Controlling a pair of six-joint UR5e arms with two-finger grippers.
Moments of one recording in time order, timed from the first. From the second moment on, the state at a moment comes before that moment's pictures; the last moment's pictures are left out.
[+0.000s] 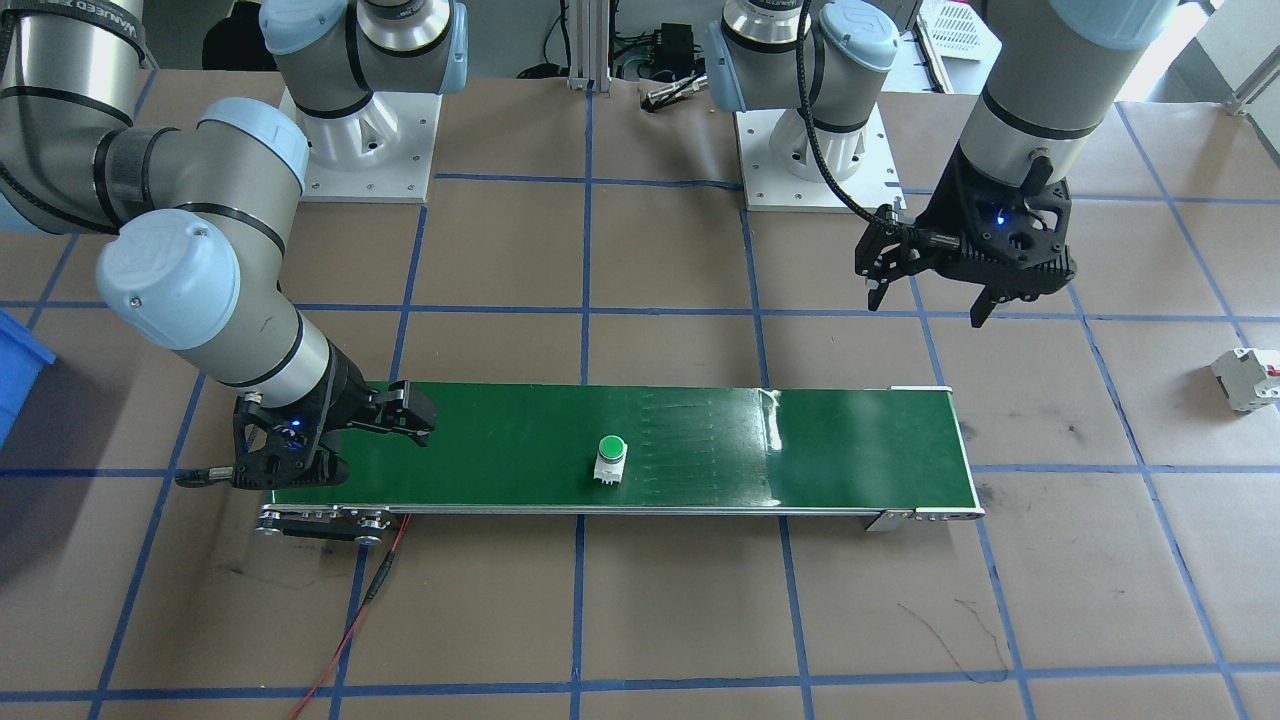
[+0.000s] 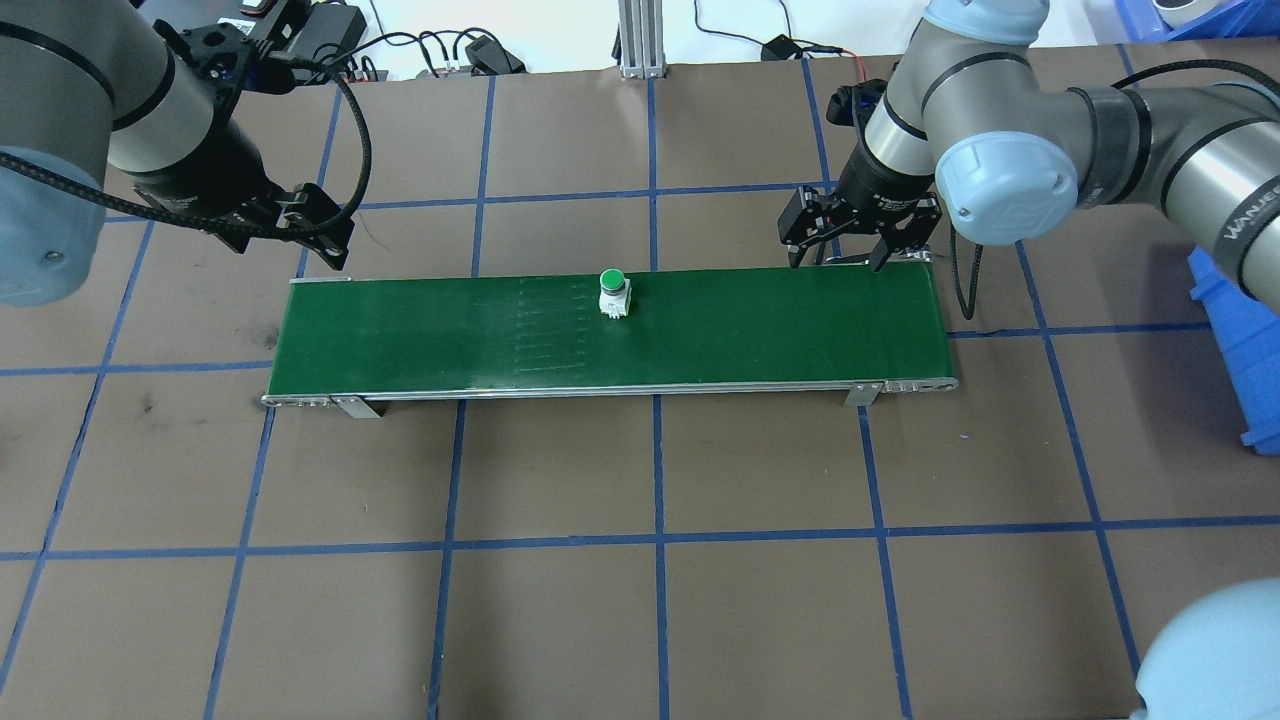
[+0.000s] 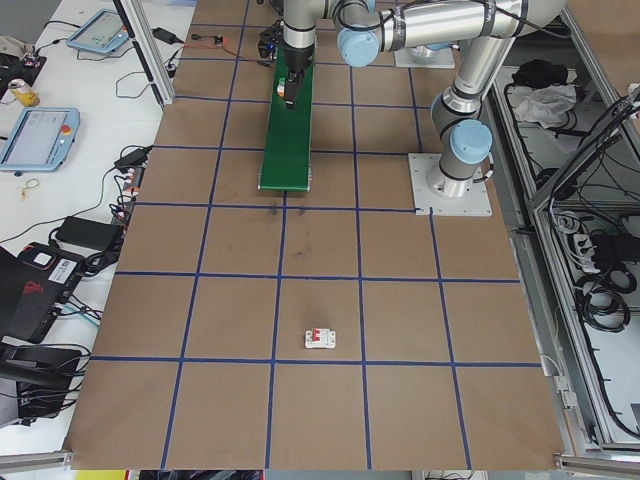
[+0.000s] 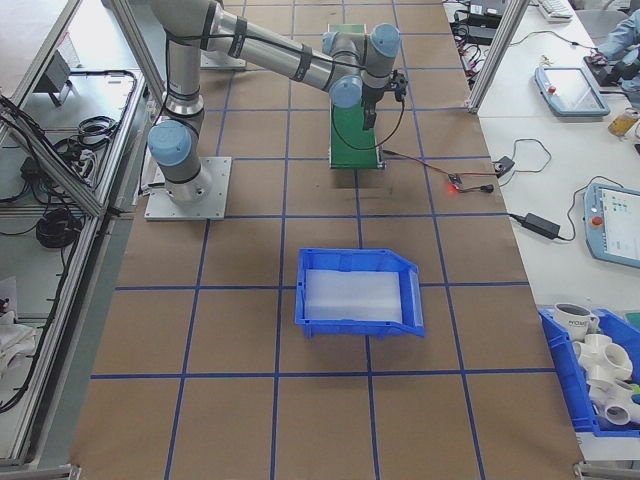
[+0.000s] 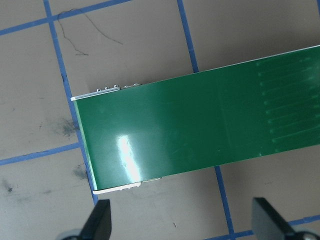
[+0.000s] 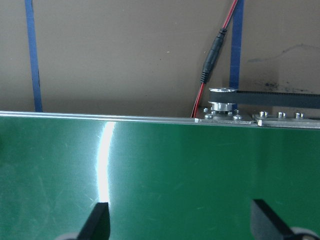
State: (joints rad) left arm -1.45 -1.54 -1.71 -1.36 1.59 0.34; right arm 1.56 -1.27 1.68 -1.95 -1.40 -0.03
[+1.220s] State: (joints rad) left arm -1.44 -1.55 -1.72 -1.35 1.63 0.33; right arm 1.58 -1.27 1.67 -2.01 -1.39 0.07
